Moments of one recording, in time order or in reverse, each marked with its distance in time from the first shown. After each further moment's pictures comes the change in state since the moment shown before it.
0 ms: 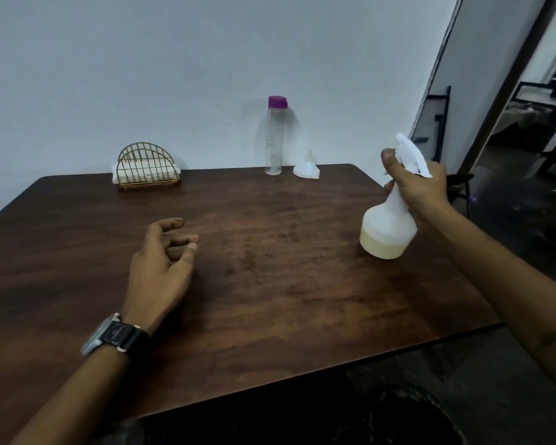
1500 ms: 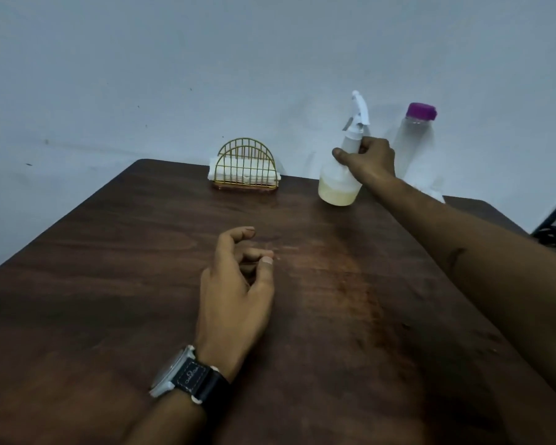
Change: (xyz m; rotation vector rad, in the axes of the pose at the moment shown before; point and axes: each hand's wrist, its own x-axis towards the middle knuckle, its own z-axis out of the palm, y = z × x) left_hand 0.055 -0.051 -0.014 -0.165 0.184 -0.091; right_hand 0.083 0.014 0.345 -0.331 -0.339 -0.186
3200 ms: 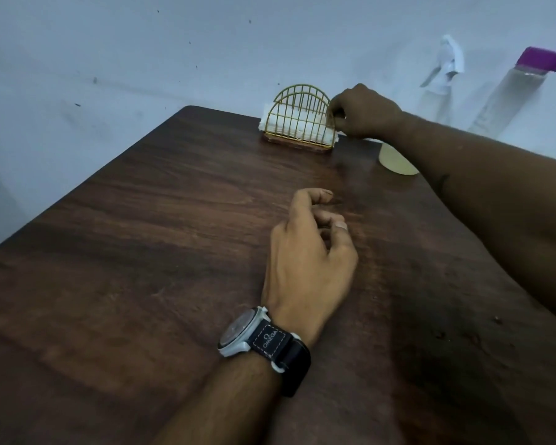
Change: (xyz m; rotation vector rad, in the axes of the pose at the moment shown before) left_hand 0.001 0.001 0.002 -0.026 -0.051 -0.044; right_hand 0.035 -0.042 0.114 -0.712 -0.503 -0.664
